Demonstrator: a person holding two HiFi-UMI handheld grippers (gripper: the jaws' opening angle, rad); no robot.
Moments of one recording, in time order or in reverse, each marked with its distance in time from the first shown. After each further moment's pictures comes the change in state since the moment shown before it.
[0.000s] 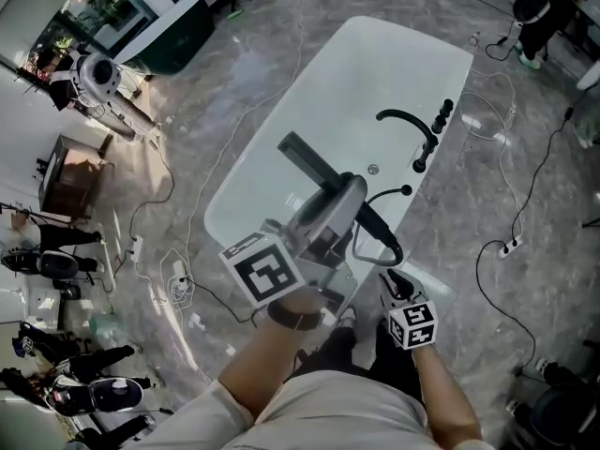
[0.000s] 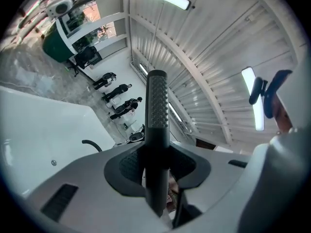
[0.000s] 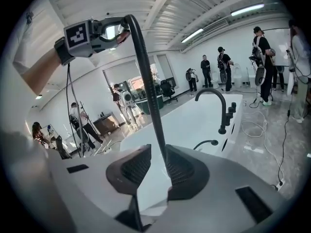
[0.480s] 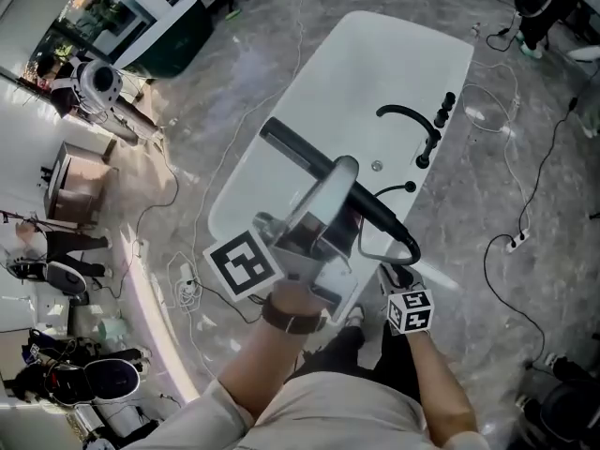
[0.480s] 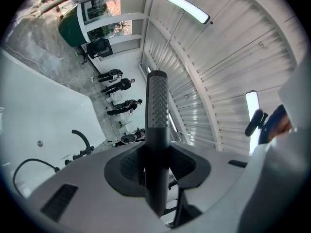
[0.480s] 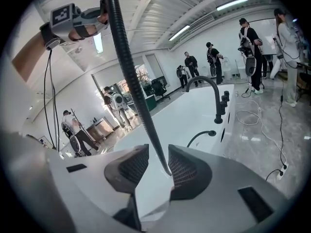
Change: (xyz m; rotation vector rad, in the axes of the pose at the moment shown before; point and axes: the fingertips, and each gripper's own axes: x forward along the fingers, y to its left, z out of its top) left arm 0.014 -0.013 0.025 -0.236 -0.078 -0.078; right arm 0.045 -0.026 -0.026 0.115 0.001 -0.056
